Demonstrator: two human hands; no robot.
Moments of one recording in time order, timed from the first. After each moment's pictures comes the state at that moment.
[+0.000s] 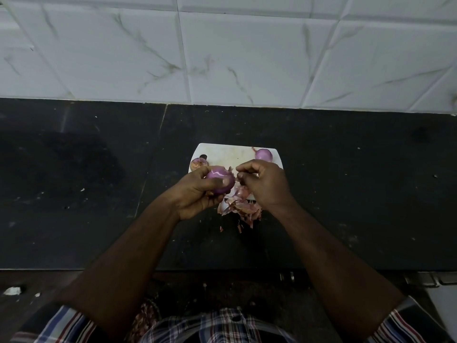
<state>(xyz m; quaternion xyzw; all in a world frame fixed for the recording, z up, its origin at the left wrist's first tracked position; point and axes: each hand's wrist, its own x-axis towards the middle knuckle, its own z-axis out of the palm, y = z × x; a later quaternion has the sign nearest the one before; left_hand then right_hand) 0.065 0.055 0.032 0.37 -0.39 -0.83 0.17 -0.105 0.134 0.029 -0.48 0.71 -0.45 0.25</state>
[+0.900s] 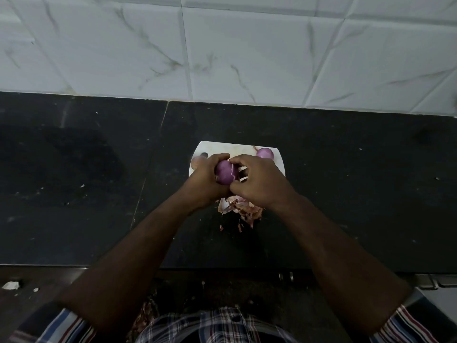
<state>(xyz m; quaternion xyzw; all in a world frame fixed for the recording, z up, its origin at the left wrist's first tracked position) 0.050 0.055 0.027 0.37 -0.74 -0.52 0.21 -0.097 0.131 0.056 -0.60 0.70 -0.30 0.23</state>
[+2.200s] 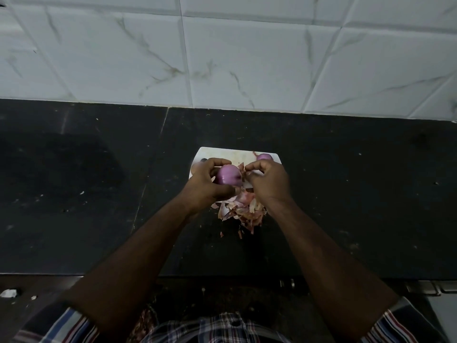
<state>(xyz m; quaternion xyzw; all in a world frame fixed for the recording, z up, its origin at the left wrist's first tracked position) 0.049 0.052 0.027 0.38 -0.58 -0.69 0.22 -0.110 0.112 0.023 -0.38 0.78 -0.44 0.23</state>
